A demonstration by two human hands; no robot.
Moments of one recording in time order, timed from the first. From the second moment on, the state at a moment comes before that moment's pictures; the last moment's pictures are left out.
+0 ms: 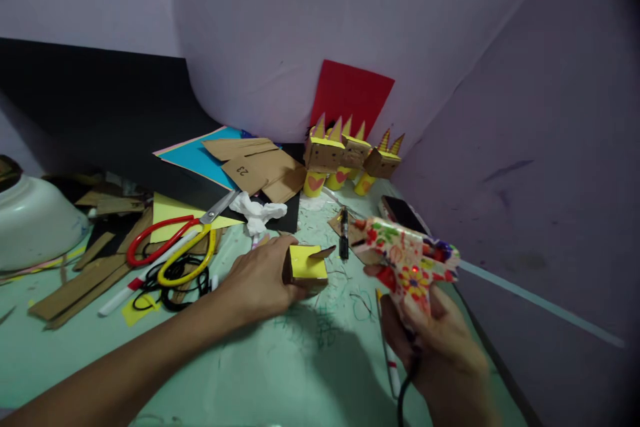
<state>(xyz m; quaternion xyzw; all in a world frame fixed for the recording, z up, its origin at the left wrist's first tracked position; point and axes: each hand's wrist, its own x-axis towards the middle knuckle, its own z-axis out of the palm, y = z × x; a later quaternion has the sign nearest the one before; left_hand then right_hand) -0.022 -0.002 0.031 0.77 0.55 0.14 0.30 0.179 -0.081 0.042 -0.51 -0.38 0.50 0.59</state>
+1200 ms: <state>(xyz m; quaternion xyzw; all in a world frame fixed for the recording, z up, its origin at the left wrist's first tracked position) -0.023 0.003 0.031 0.80 0.52 0.13 0.28 0.166 -0.007 0.028 -0.52 -0.66 0.30 0.45</state>
